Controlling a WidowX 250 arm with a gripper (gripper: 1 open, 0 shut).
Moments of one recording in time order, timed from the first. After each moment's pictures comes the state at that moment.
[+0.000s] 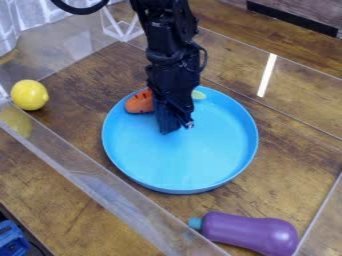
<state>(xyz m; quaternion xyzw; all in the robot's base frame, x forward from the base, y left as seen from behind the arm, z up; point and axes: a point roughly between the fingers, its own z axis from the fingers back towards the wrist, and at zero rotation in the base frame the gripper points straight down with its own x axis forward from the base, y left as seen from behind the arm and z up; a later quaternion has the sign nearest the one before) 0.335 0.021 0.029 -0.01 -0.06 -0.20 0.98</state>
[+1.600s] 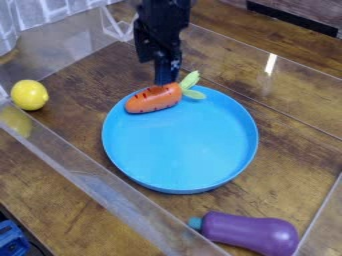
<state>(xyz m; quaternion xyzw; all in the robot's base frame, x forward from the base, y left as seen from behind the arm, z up) 0.368 0.069 0.070 0.05 -0.06 -0.21 0.97</state>
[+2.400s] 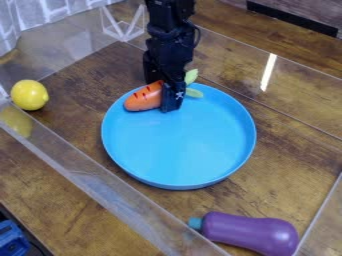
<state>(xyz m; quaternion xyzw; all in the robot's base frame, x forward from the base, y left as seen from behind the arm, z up) 0.388 0.073 0.028 0.05 -0.07 -0.23 0.97</state>
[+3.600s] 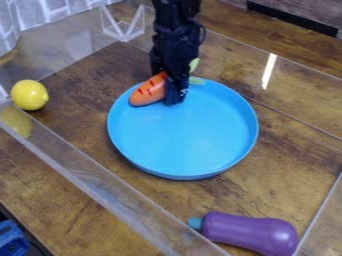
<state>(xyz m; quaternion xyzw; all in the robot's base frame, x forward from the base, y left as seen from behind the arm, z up) 0.390 0.082 0.027 0.07 -0.05 -0.23 0.97</state>
